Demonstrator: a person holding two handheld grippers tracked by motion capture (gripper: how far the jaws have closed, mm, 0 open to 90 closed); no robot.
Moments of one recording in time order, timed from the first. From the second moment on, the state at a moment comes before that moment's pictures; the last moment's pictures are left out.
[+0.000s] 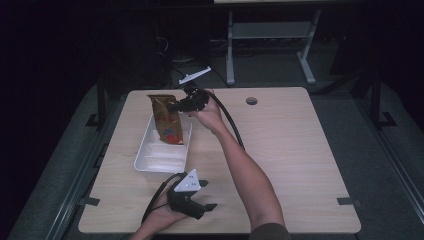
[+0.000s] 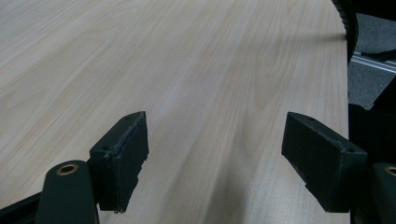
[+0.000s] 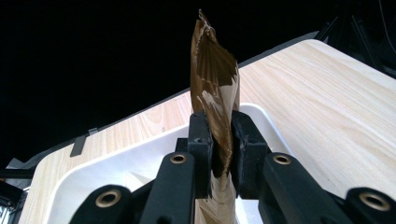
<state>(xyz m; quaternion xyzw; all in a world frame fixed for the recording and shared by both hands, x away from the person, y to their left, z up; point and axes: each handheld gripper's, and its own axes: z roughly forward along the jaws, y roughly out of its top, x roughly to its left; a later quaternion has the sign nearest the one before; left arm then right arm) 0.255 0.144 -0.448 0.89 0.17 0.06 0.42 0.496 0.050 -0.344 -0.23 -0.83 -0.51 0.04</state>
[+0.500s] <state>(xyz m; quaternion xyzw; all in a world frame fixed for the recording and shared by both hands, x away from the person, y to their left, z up) 0.256 0.145 -0.447 0.88 0.17 0.06 0.43 0.497 0.051 -0.361 -0.24 -0.82 -0.52 0.06</state>
